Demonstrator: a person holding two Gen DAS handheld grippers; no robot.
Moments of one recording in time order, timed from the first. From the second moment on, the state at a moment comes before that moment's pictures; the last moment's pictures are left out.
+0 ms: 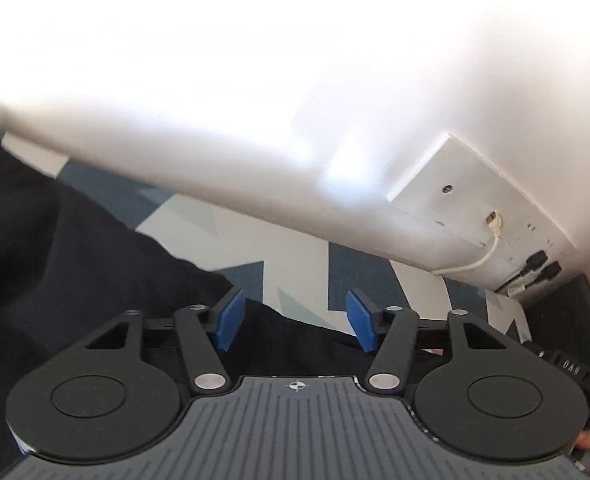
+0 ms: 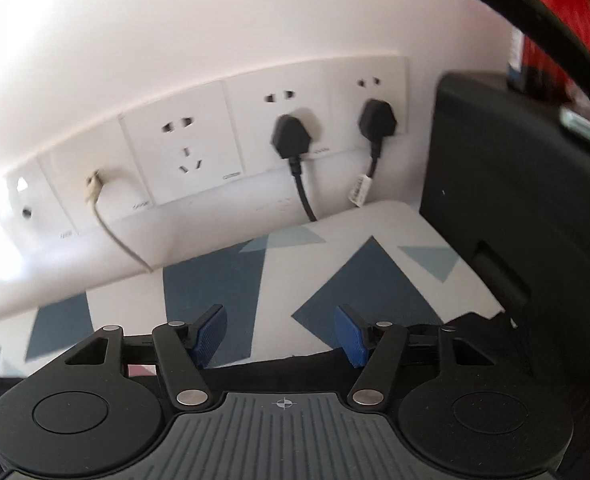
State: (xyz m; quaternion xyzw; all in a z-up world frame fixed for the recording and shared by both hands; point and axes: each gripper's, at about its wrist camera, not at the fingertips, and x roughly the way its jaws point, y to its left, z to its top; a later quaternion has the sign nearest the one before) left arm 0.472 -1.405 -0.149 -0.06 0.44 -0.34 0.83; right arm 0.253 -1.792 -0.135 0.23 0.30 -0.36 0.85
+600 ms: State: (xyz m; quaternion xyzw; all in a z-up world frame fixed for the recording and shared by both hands) left arm 0.454 -1.448 -0.190 0.18 0.36 -0.30 0.87; right arm 0.203 -1.789 -0.171 0.14 0.35 -0.42 0.82
